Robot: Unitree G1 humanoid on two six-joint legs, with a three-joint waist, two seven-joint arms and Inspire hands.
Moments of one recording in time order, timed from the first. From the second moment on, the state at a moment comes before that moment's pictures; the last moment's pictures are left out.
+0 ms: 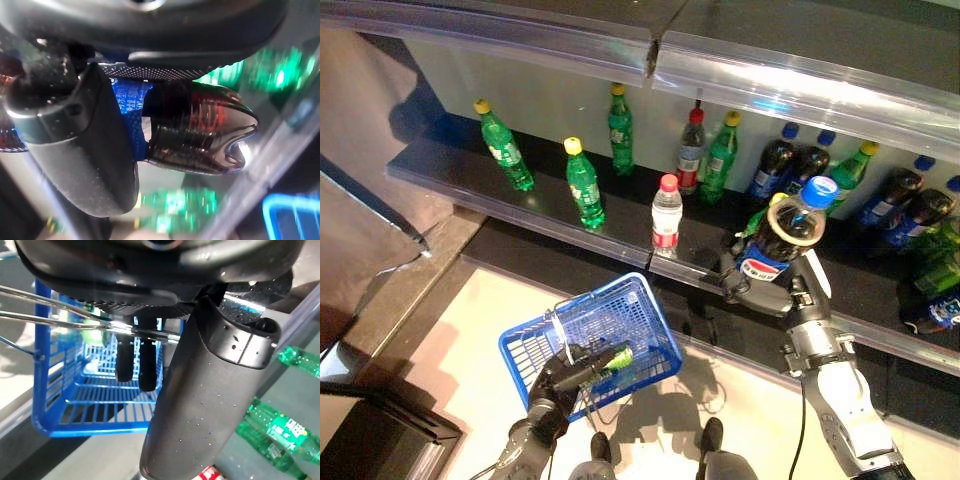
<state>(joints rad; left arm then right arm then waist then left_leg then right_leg) 0.21 0.27 -0.11 0.25 -0.87 0.04 -0.03 0.05 -0.46 0.19 -0.13 0.40 -0.27 0.00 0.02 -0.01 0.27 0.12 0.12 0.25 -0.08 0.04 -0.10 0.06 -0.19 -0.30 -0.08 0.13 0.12</state>
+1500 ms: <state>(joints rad) 0.18 0.52 -0.37 -0.03 -1.26 0.30 -0.28 -0.07 -0.36 0.66 0.44 0.19 -0.18 -0.23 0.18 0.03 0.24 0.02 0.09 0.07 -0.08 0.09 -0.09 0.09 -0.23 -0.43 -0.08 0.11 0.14</state>
